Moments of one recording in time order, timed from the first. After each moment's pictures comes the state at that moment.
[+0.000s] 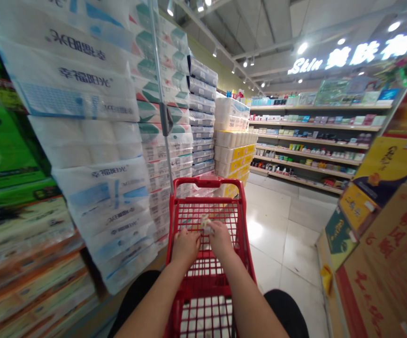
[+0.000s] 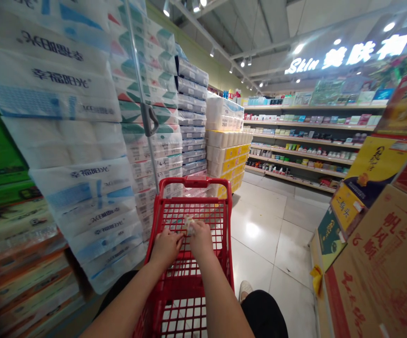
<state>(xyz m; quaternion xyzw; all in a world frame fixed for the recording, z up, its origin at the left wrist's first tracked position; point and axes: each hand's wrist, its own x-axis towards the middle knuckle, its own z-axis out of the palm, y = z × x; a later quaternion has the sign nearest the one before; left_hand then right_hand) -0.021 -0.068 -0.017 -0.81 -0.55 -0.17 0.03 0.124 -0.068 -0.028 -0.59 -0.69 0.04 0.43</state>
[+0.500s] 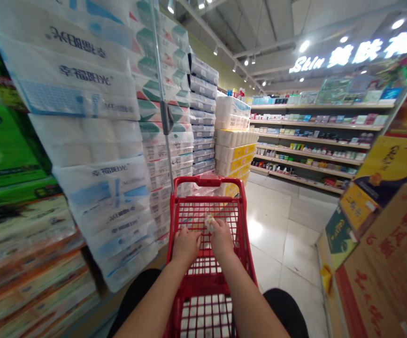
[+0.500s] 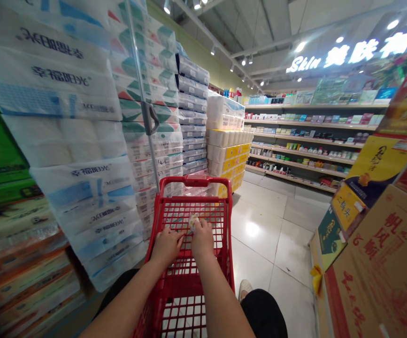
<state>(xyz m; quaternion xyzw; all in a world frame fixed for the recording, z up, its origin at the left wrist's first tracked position) -0.022 -0.066 -0.020 -0.81 -0.55 -0.18 0.03 0.116 -0.074 -0.023 -0.64 -0.67 0.00 0.38</state>
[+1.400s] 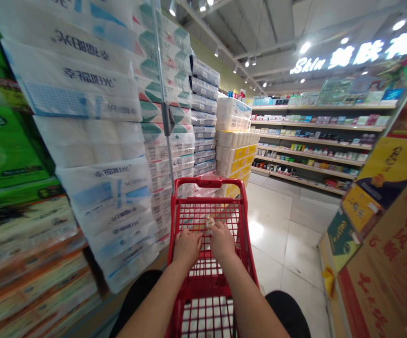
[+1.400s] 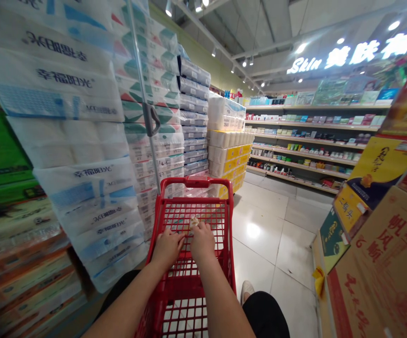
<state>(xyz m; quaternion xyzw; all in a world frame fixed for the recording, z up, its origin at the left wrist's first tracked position) -0.022 -0.068 -0.018 -0.81 -0.55 -0.19 0.02 0.126 -0.079 -0.012 -0.66 -0.69 -0.01 0.31</state>
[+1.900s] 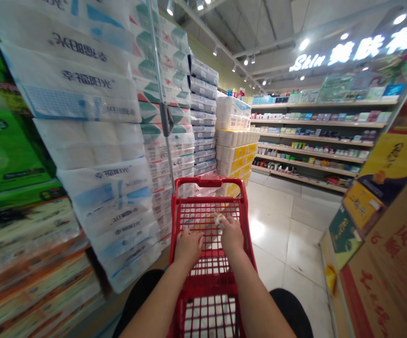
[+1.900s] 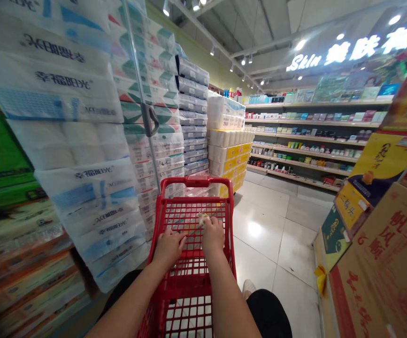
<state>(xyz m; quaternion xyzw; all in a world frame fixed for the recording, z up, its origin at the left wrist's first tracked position) -0.023 -0.069 -0.018 -0.81 -0.56 -0.19 0.02 0.137 -0.078 -0.010 -0.70 -0.63 -0.03 0.33</state>
